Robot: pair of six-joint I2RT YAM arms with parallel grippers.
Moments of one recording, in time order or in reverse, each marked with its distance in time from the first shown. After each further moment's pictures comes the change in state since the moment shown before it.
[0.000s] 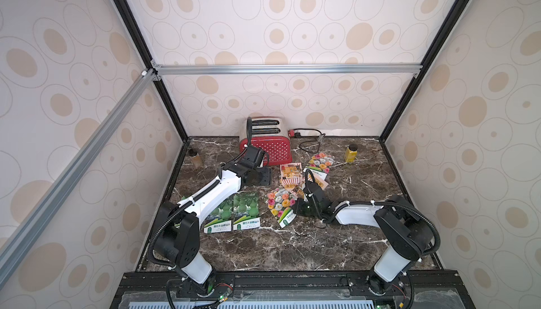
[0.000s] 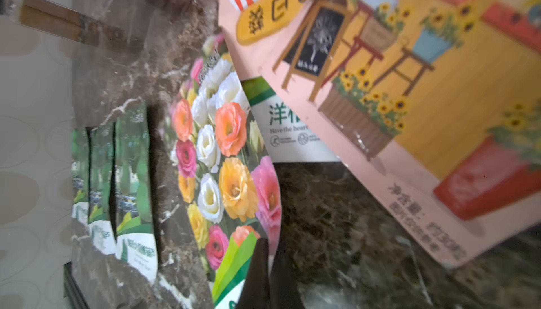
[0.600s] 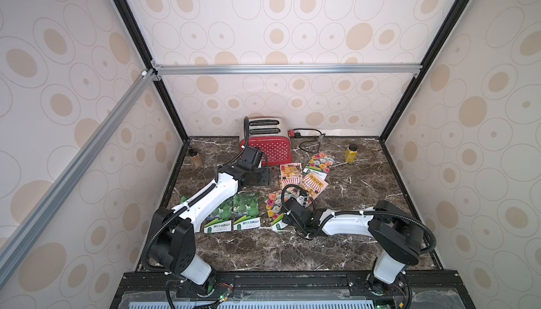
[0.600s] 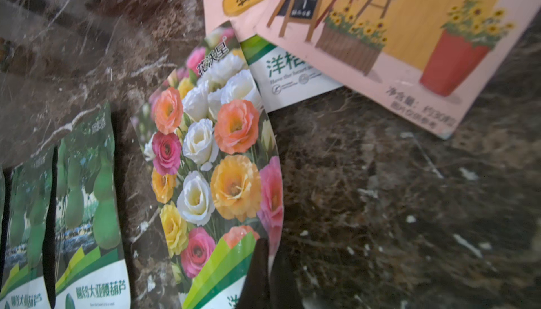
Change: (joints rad) left arm 0.000 -0.060 -0.034 0.018 -0.002 -0.015; right arm 0.257 0.028 0.109 -0.210 0.464 0.268
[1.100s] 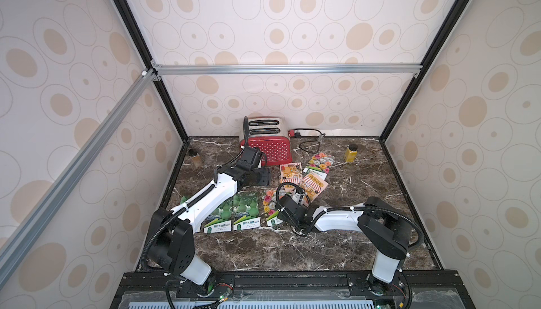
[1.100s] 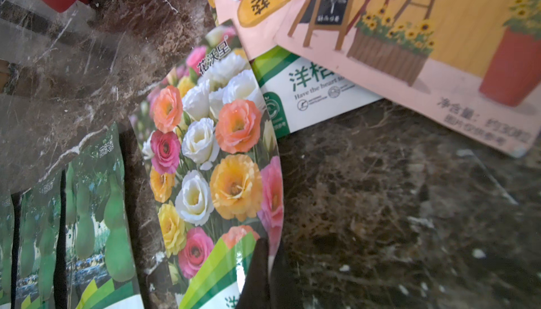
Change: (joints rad) left arm 0.000 -0.006 -0.004 0.000 0.001 -0.001; right arm 0.000 0.091 0.094 0.000 -0.008 0.039
